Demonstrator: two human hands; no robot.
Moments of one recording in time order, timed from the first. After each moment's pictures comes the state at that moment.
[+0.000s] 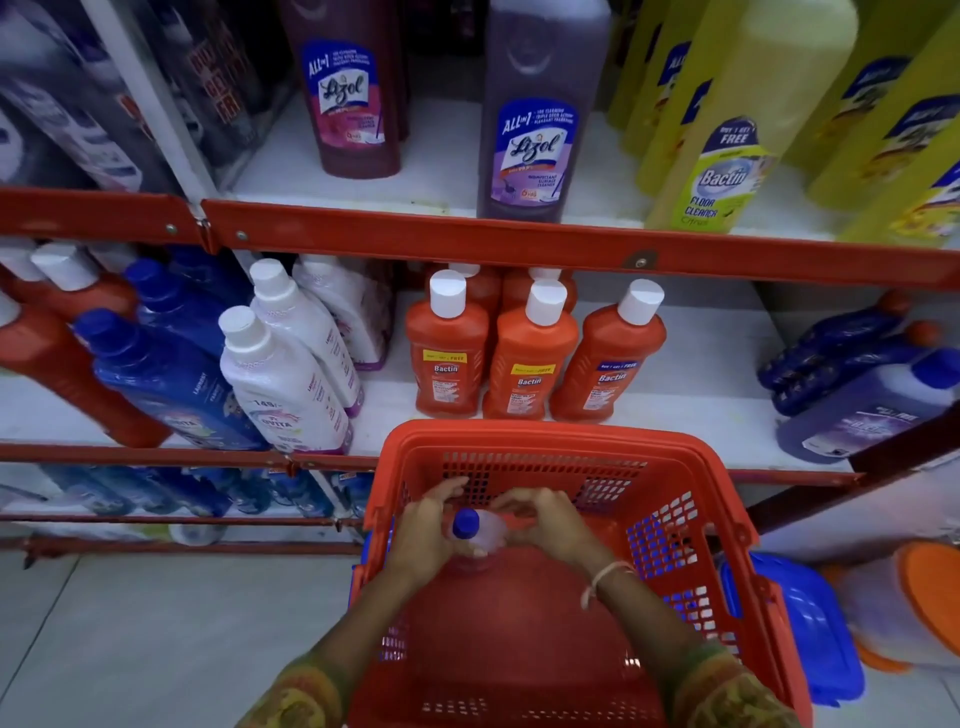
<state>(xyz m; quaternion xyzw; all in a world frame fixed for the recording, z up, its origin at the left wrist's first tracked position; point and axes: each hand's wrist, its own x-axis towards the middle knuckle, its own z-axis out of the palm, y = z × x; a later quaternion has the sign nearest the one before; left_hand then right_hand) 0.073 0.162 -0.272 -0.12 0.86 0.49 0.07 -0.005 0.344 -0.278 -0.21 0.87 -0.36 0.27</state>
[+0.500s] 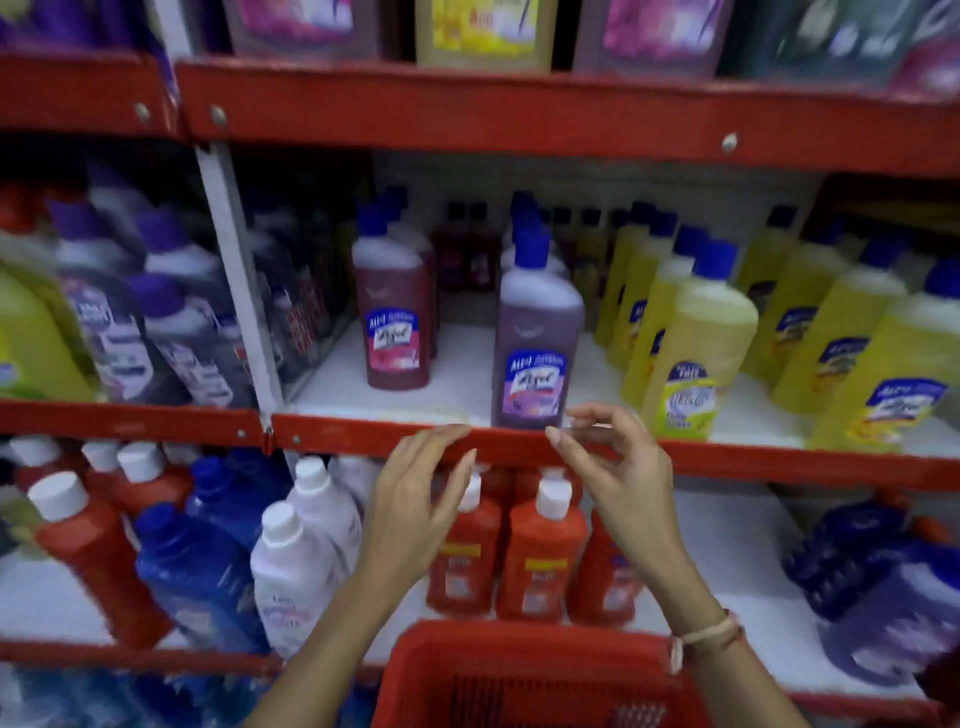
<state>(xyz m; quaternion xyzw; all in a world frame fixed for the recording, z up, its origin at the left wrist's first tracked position) -0.011 0.123 -0.045 0.06 0.84 0.33 -0.42 -0.066 0.311 -0.008 -0.22 0.73 -0.63 -0.18</state>
